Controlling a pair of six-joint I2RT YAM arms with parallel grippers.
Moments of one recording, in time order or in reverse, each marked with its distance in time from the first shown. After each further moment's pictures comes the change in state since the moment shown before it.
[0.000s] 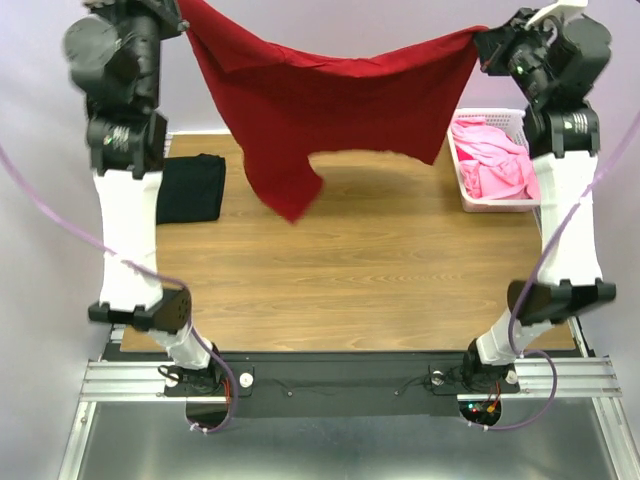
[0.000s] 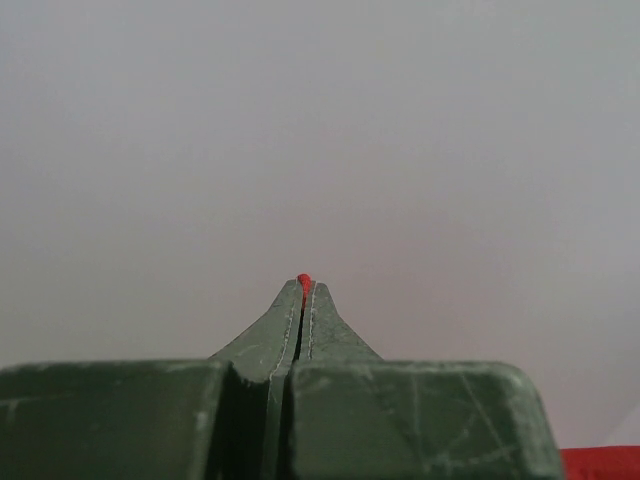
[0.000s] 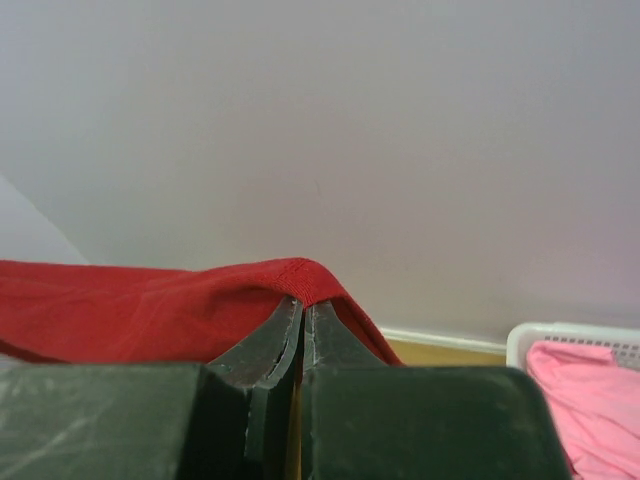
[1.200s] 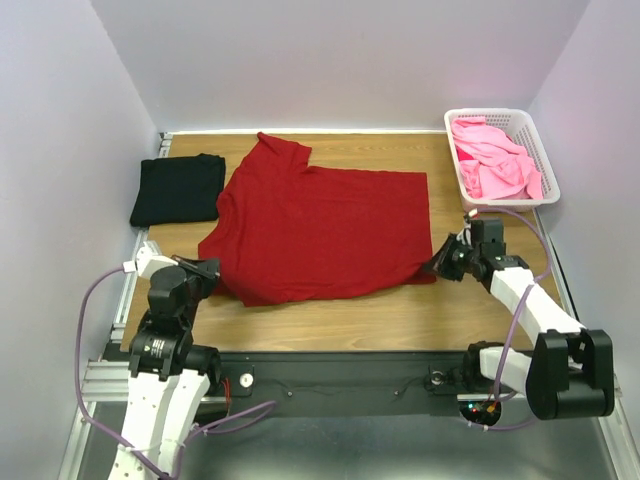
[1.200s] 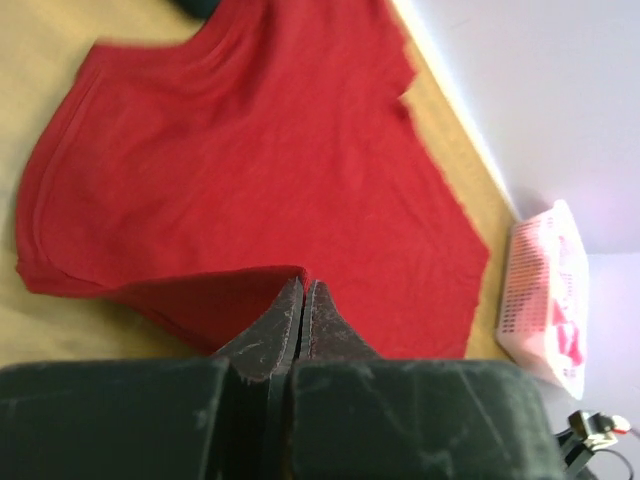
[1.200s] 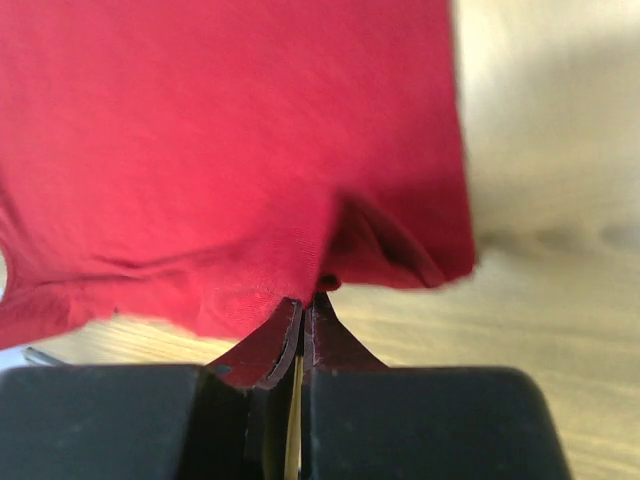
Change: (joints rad) left arm 0.002 -1.328 -1.854 -0.335 -0.071 -0.662; right arm 0.000 -0.575 -1.651 0.074 -0.173 0.296
